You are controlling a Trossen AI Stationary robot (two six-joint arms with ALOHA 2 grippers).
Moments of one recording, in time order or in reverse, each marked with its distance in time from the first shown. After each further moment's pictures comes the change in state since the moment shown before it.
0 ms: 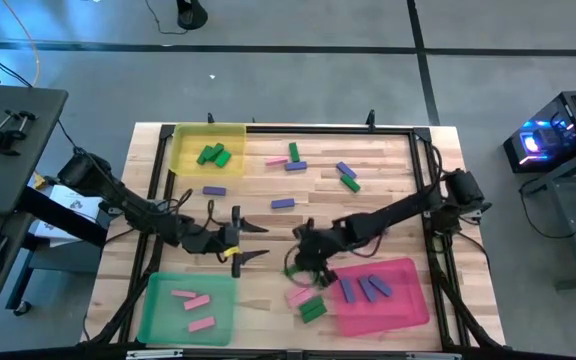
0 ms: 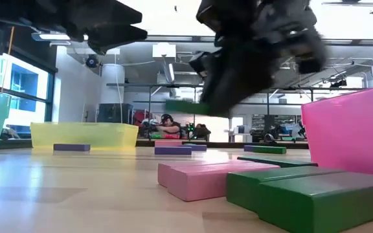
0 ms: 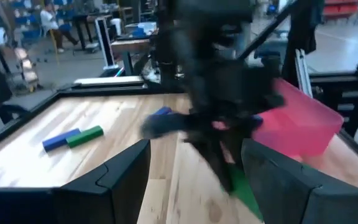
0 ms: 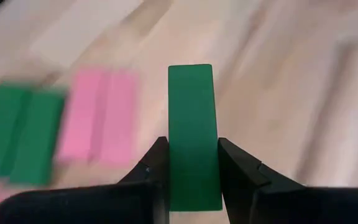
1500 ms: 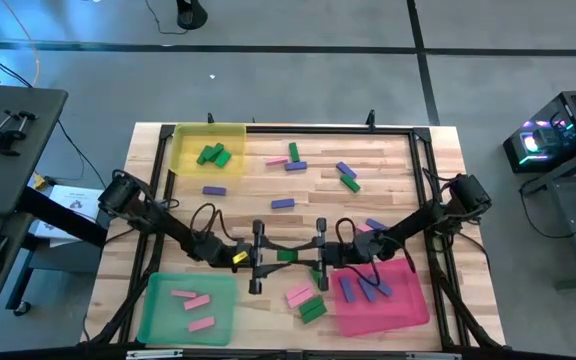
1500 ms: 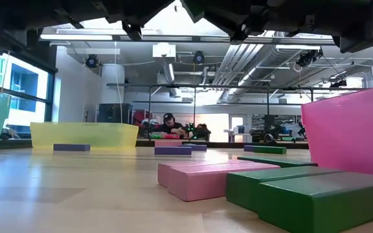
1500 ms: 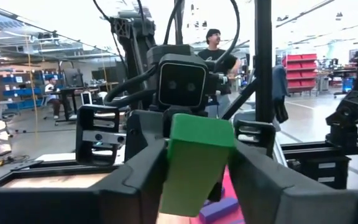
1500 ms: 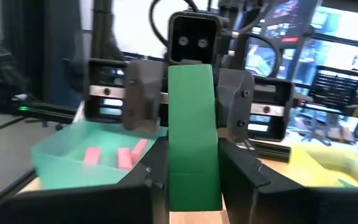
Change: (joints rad) left arm -0.010 0.431 0.174 0.624 0.095 0.161; right arm 0.137 -0.017 -0.399 1.323 0.442 0.070
